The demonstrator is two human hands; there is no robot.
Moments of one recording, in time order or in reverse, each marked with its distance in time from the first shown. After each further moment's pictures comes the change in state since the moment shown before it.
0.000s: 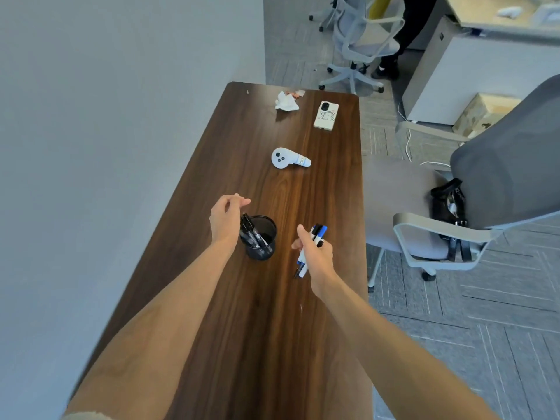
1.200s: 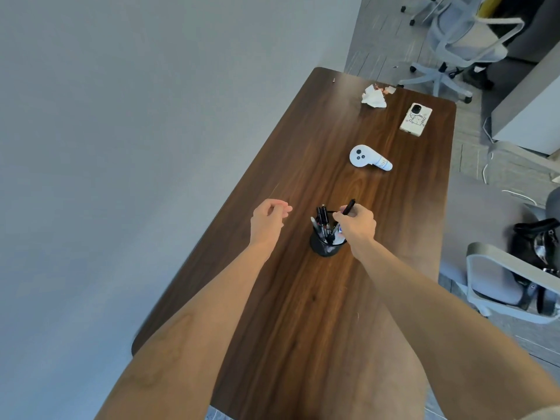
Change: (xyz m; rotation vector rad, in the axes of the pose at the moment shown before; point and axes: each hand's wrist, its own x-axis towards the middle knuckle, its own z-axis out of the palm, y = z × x) left_hand -0.006 -0.028 -0.085 -0.055 0.015 -0.098; right_hand 0.068 -0.012 0.094 -0.503 0.063 -0.251
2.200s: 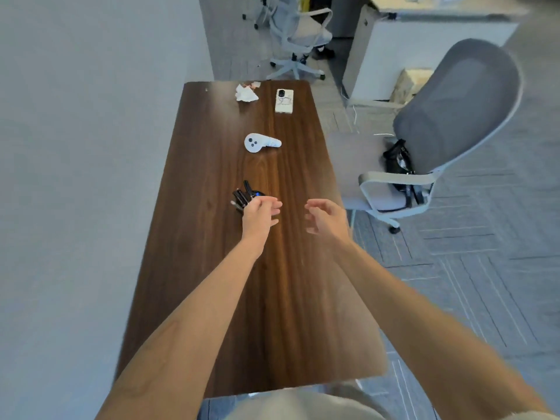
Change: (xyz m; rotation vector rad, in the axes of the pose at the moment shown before) left_hand -0.107 0.026 0.060 -0.019 -0.439 -0.004; right_hand -0.138 0.049 -0.094 0.427 0.238 0.036
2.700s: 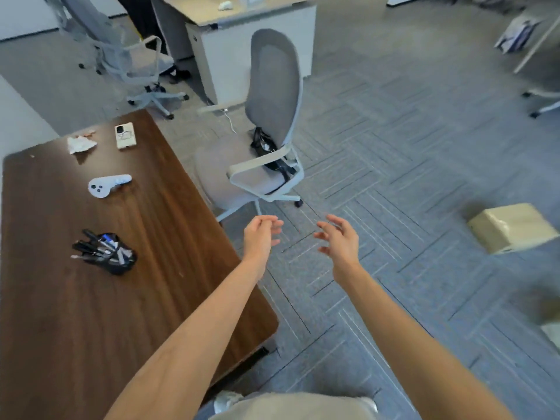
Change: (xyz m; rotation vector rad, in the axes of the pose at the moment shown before) left_hand -0.190 -0.065 0.260 0.175 -0.463 -0.050; right_hand -0.117 0.094 -0.326 0.525 0.534 0.085
